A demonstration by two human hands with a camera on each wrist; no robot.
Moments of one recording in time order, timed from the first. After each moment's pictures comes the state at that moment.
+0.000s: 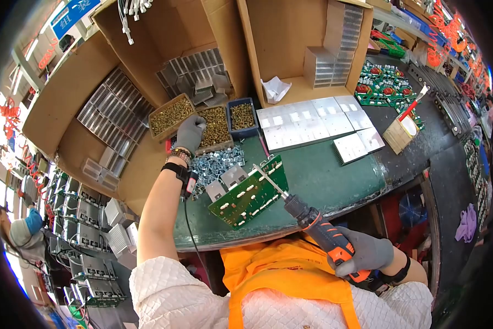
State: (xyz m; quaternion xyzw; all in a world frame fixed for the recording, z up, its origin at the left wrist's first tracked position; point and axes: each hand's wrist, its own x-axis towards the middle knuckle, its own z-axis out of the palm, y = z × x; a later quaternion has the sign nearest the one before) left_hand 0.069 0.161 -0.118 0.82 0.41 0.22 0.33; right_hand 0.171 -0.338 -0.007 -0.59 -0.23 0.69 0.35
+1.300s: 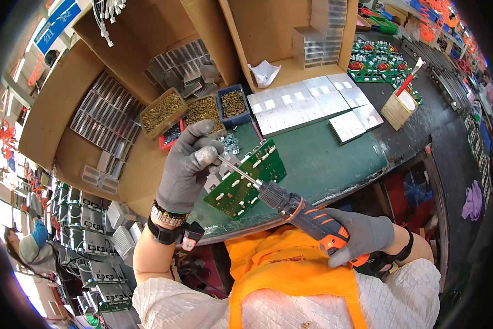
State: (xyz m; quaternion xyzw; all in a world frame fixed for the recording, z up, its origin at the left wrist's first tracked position) left_hand 0.009 -0.017 -0.007 0.54 0.13 0.25 0.80; right_hand 0.169 -0.313 0.012 -0.57 -0.27 0.71 0.33
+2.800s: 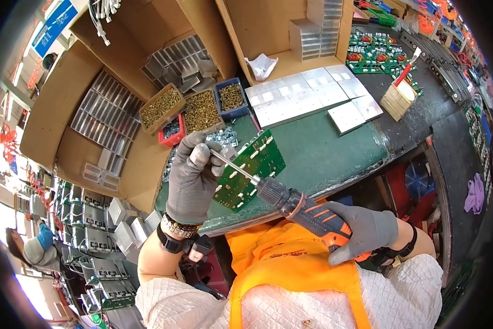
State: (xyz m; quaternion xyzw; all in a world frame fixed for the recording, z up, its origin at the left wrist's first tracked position) left_hand 0.000 -0.050 -0.022 0.42 0.11 0.31 0.84; right_hand 0.164 -0.322 0.018 -0.60 -0.32 0.66 0.31
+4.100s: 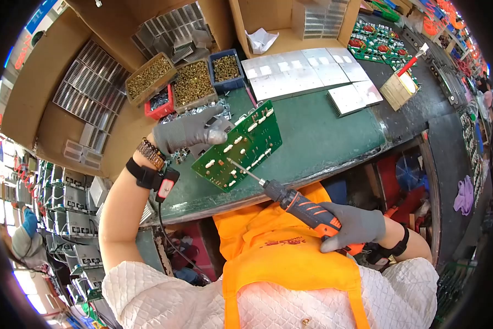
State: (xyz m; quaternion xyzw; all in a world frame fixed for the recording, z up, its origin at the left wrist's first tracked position) left_hand 0.024 0.051 -0.060 0.87 0.11 -0.14 0.45; right_hand 0.147 -0.331 -0.038 -0.62 -0.22 0.70 0.25
